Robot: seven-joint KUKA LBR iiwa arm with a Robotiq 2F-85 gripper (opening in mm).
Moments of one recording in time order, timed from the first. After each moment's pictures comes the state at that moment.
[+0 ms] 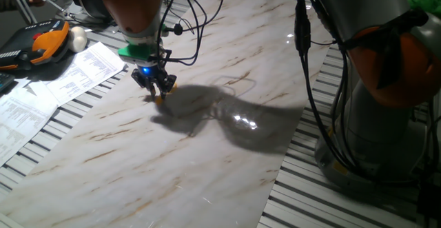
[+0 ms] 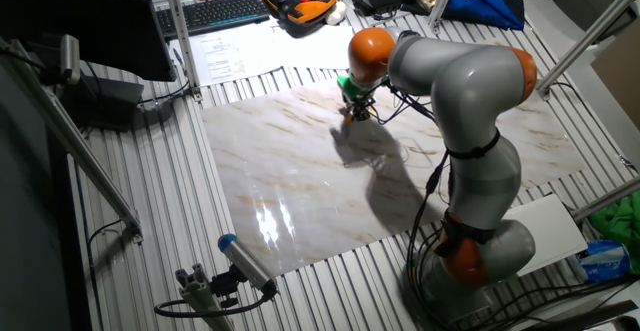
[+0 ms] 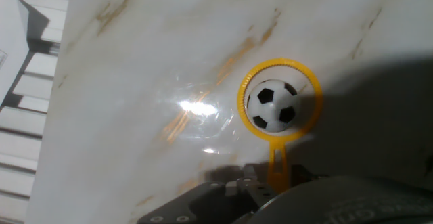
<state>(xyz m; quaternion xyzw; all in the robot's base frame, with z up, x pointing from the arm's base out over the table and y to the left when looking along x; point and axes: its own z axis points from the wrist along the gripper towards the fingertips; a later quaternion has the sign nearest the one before) 0.601 0.045 0.027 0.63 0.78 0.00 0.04</state>
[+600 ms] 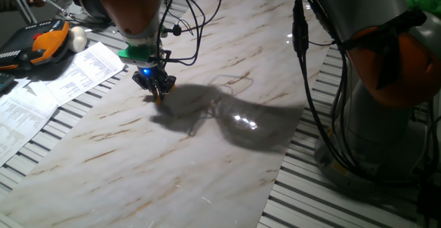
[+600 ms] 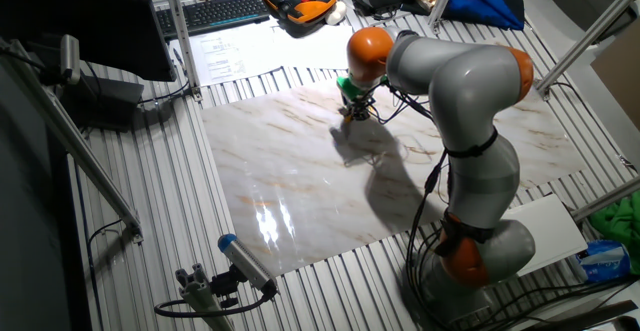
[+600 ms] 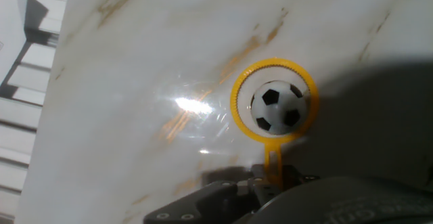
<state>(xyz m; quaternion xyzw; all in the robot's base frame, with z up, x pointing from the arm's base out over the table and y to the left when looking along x) 0.601 0.042 0.023 0.60 0.80 0.00 0.03</state>
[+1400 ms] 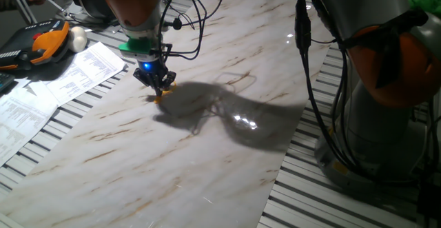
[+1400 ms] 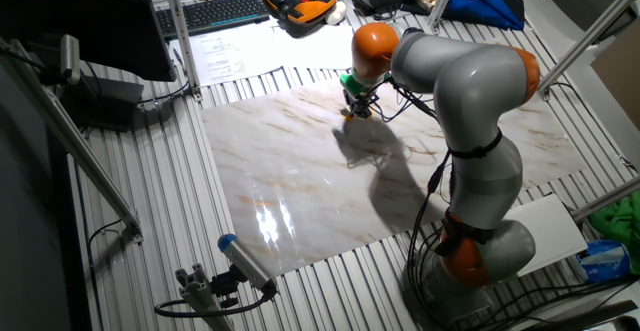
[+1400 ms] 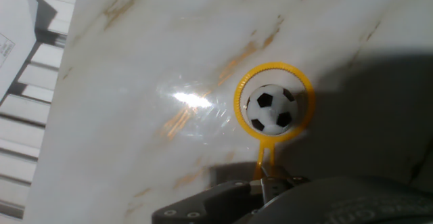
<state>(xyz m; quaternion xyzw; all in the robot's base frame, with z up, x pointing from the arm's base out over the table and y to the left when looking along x) 0.598 0.042 0.036 0.61 0.79 0.01 0.03</state>
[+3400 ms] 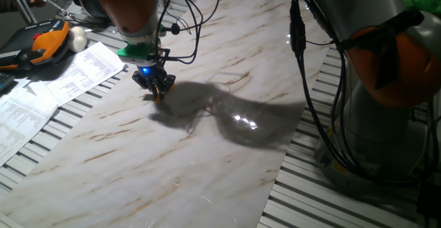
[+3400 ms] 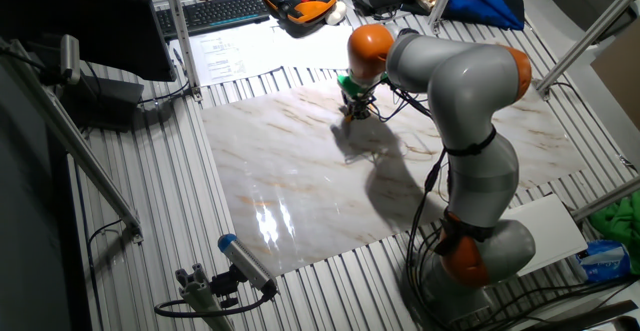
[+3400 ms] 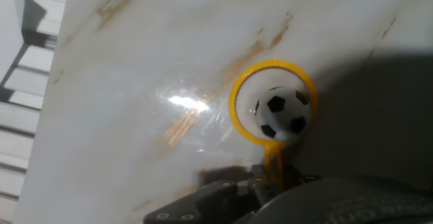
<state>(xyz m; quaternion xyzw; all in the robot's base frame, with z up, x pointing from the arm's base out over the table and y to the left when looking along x) 0.602 0.040 0.022 0.60 0.80 0.00 0.02</state>
